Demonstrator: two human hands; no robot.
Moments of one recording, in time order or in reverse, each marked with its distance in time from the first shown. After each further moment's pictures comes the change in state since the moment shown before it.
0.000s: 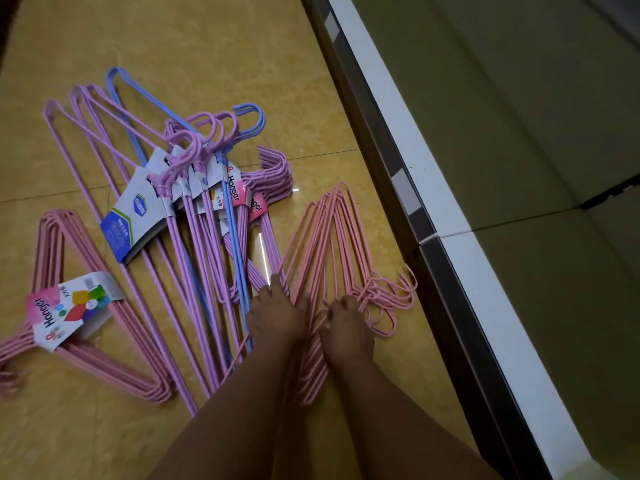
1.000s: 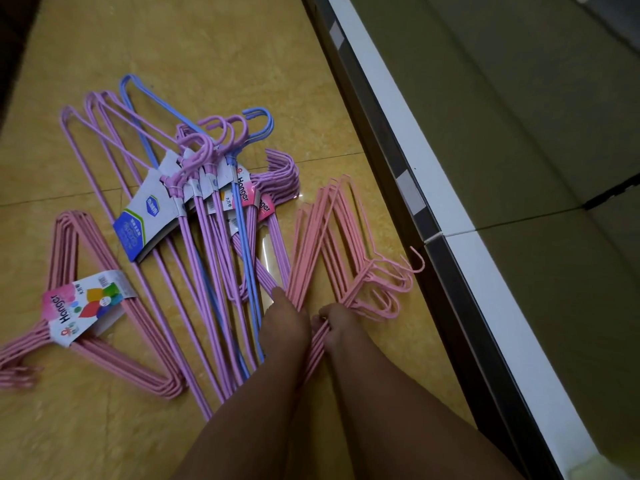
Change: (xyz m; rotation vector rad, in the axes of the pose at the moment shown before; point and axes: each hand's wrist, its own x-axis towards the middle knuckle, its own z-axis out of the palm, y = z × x) left_hand -0.018 -0.004 0.000 -0.214 0.071 -0.104; right_hand 0.020 -0.039 0.006 1.494 -0.131 0.877
